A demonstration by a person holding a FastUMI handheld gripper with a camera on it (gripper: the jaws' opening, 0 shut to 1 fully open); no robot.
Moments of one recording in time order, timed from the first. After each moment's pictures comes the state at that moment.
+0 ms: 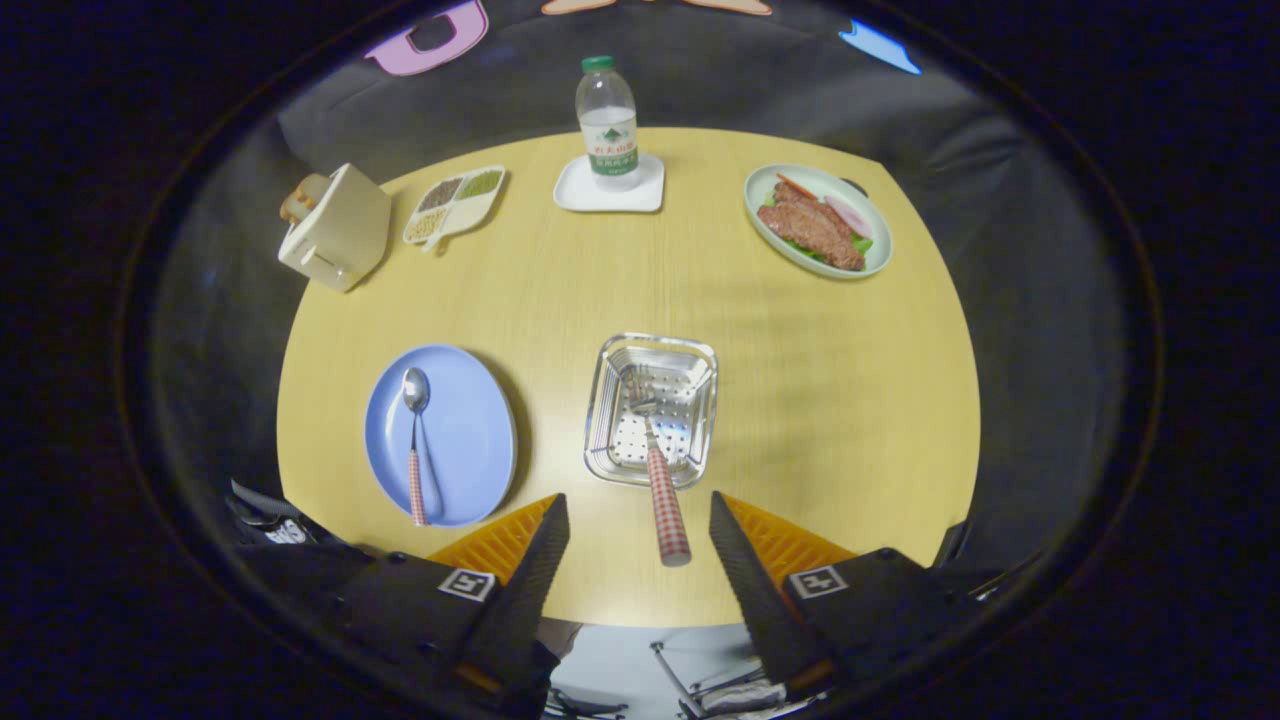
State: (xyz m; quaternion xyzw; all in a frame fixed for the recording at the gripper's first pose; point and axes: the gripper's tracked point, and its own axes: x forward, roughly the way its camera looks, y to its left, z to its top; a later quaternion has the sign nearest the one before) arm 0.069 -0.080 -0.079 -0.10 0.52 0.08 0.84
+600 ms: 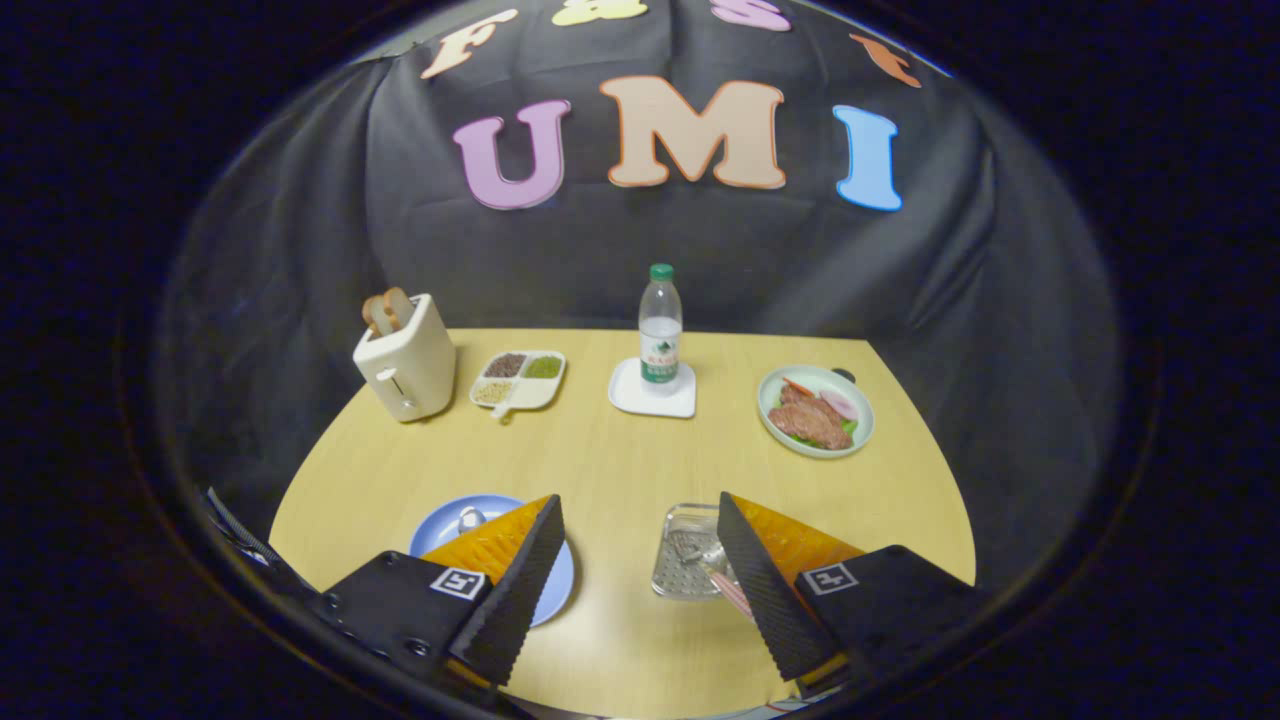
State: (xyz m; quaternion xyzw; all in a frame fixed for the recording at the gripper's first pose) arm 0.079 0.004 0.003 -0.08 0.21 0.14 0.96
